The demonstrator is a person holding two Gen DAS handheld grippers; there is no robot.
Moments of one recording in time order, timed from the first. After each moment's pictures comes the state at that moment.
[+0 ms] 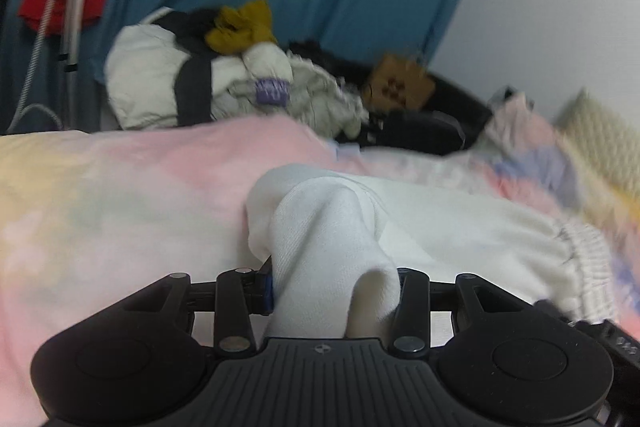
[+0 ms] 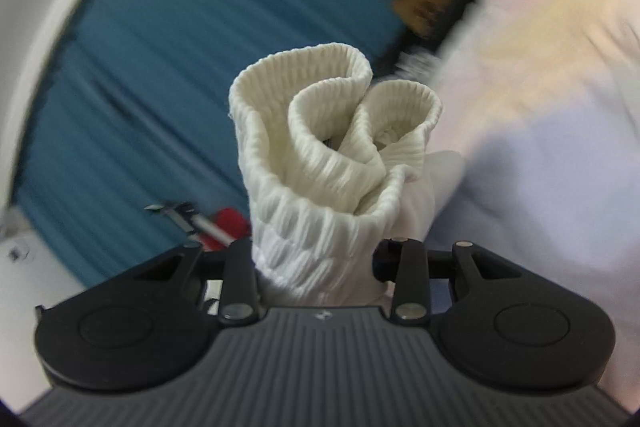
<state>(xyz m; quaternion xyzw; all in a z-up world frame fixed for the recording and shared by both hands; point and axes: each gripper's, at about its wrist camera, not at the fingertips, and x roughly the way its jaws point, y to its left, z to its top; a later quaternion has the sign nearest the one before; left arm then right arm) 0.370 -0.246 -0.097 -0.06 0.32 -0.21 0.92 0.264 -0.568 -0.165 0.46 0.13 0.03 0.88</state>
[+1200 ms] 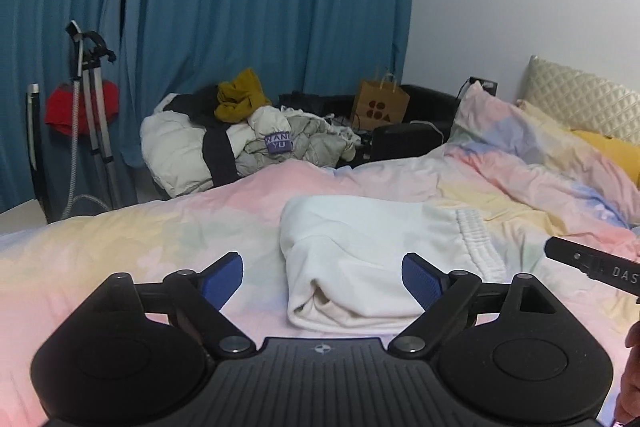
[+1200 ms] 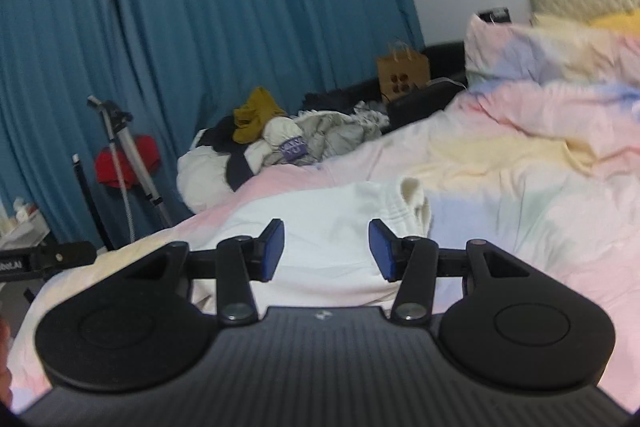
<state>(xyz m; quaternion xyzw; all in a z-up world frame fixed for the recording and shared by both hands) 0.133 -0.139 0.023 0.03 0.23 -0.21 0.95 0.084 -0.432 -0.003 0.16 0.14 -0.07 0.97</state>
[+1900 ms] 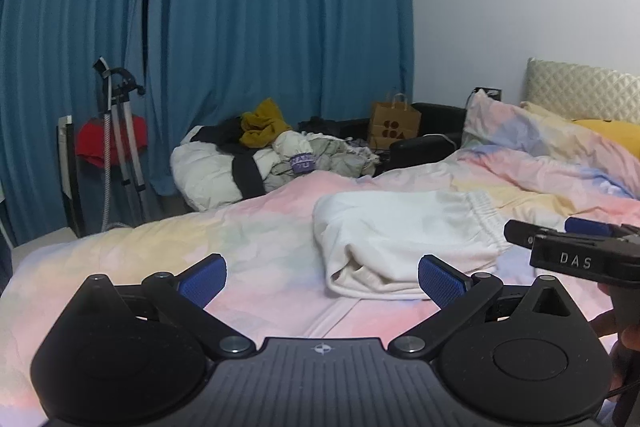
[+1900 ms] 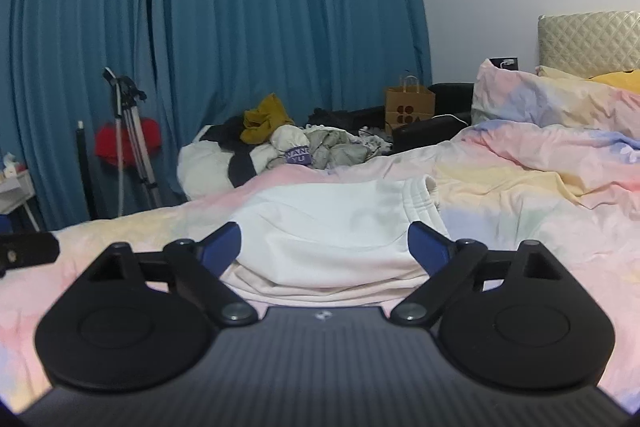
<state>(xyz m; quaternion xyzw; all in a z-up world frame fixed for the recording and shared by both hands) 0.037 -0.095 -0.009 0.07 0.18 -0.18 0.96 0.056 -0.350 -0.022 0.08 0.12 -0.10 0.98</state>
